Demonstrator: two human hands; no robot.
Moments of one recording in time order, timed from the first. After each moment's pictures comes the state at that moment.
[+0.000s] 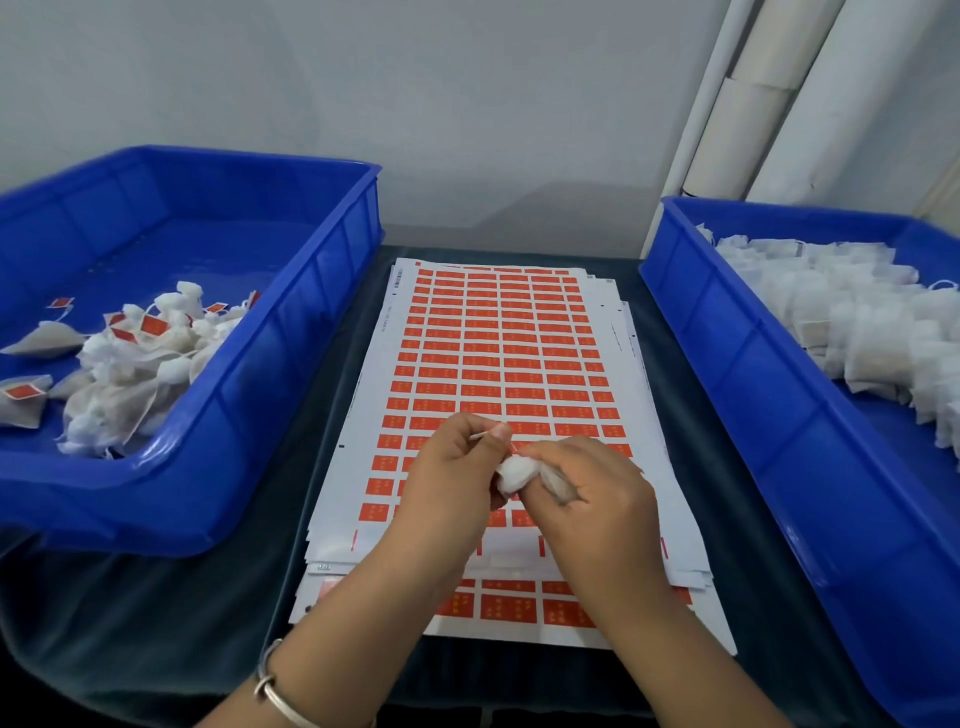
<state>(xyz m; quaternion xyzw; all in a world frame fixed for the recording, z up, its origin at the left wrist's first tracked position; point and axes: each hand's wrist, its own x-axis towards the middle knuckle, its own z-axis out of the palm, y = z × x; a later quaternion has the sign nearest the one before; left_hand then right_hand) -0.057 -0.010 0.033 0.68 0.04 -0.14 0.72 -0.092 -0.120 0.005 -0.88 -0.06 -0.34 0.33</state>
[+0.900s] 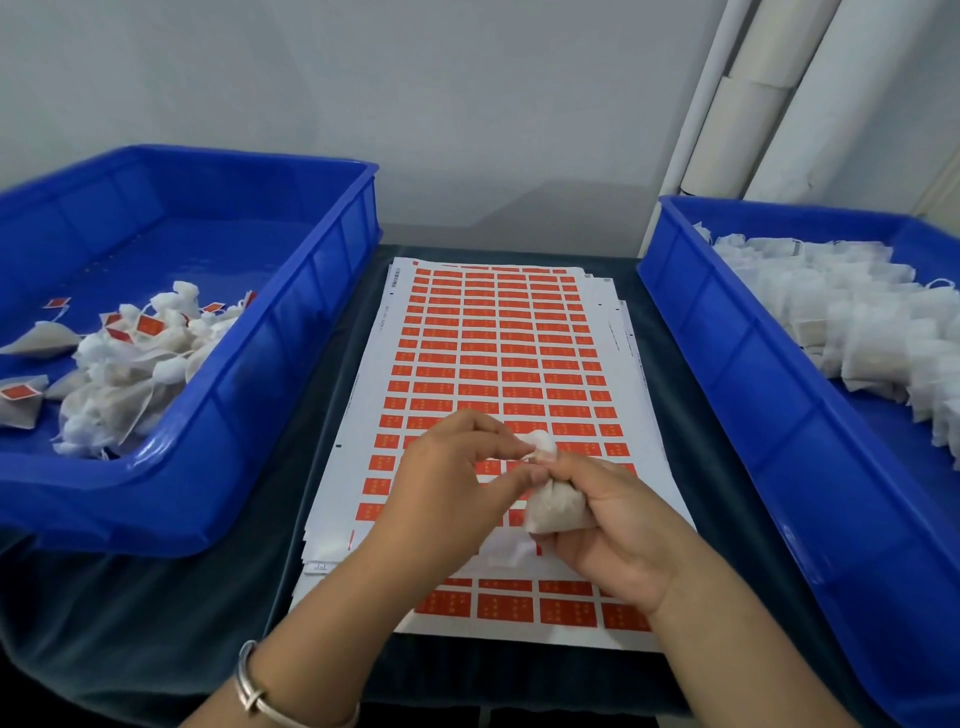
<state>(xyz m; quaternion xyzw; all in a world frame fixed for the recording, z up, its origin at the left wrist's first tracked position) -0.052 0.002 0.027 0.87 -0.21 0.05 0.44 -0.083 -0.142 0.021 -0.46 0.15 0.17 0.86</state>
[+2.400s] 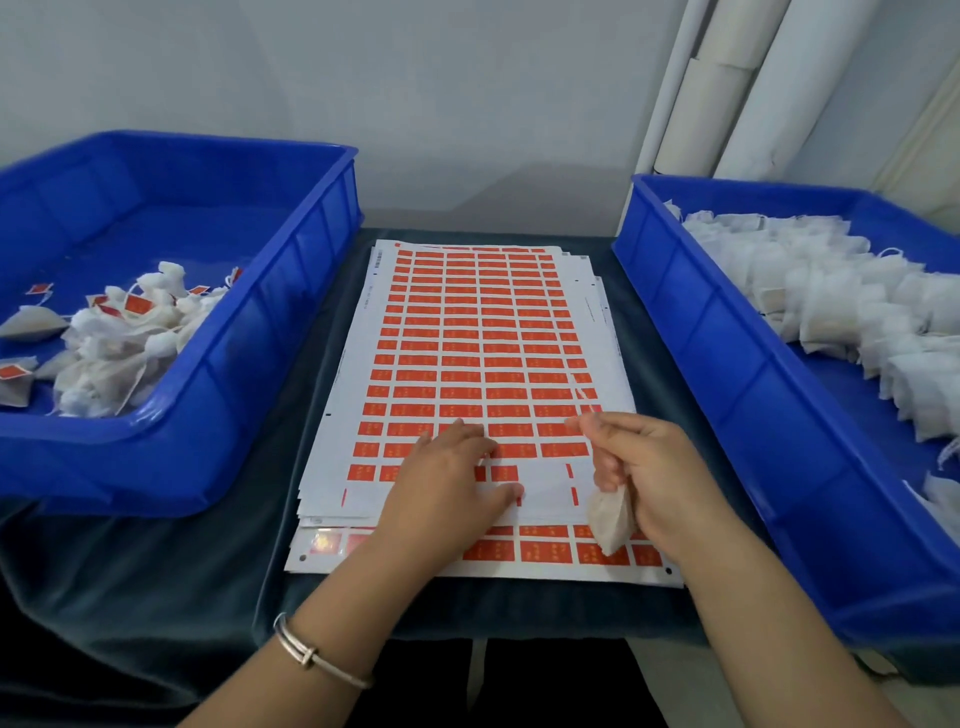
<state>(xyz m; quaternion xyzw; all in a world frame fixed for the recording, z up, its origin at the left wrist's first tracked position) -0.059 -0.004 -0.023 0.95 -0.17 -0.05 0.25 -0.115 -0.175 0.024 -0.70 0.21 -0.02 0.69</state>
